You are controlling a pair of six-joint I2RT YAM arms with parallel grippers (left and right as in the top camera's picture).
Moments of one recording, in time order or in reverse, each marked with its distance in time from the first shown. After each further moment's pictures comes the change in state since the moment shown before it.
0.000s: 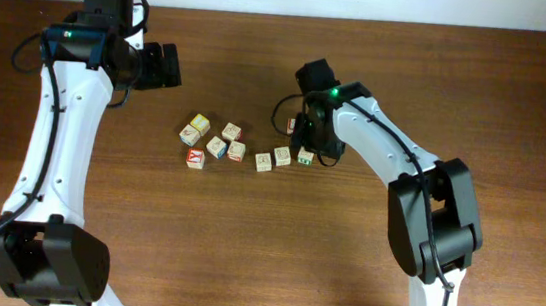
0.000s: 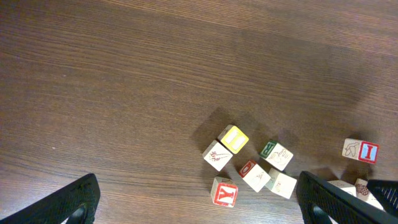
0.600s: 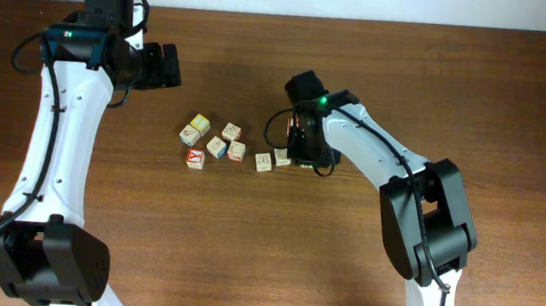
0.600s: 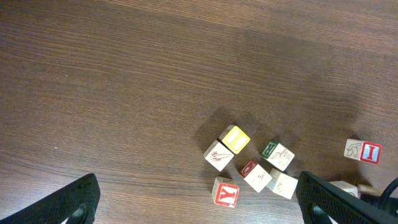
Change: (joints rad) left arm 0.000 0.000 0.000 0.000 -0.004 0.000; right arm 0.042 0.002 -0.028 -0.041 0.023 -0.062
